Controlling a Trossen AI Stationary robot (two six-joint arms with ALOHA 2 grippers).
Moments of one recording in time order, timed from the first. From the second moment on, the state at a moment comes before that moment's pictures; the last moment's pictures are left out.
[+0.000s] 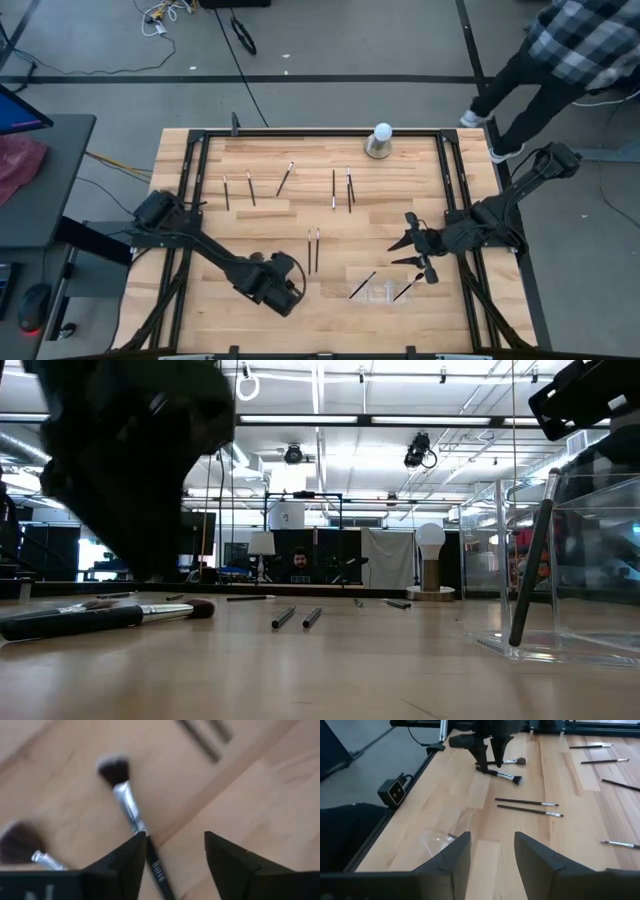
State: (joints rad) left arm -0.58 1.89 1.26 -0.76 -0.31 -1.41; right arm 0.61 0.86 0.53 -0.18 0.32 0.22
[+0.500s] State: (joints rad) left arm -0.58 1.99 1.26 -0.80 -0.29 -1.45; right arm 0.61 0.87 0.53 -0.17 0.32 0.22
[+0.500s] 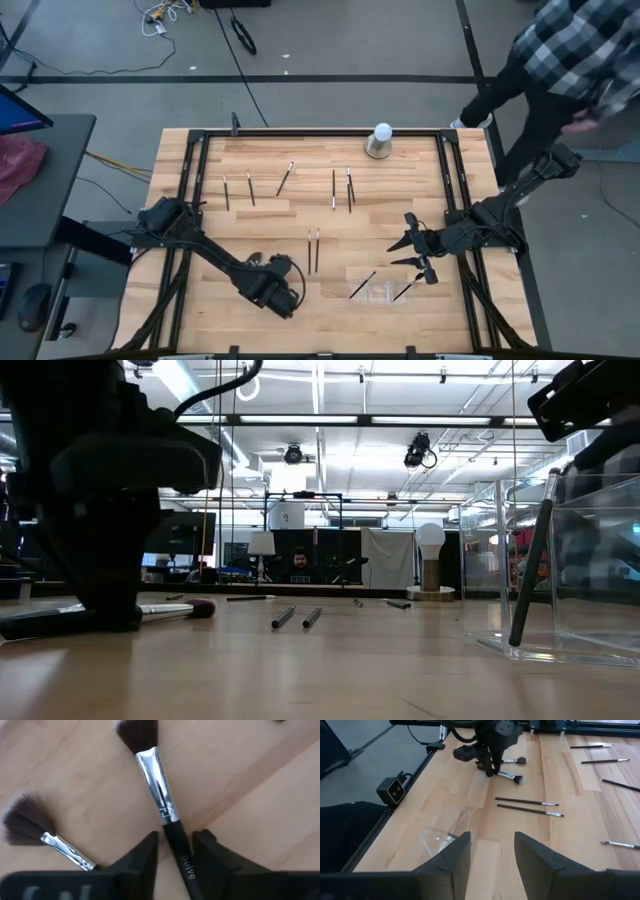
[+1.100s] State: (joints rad) left arm -0.54 2.00 1.26 -0.49 -0.73 -1.19; right arm 0.61 0.87 0.34 0.05 0.32 0.20
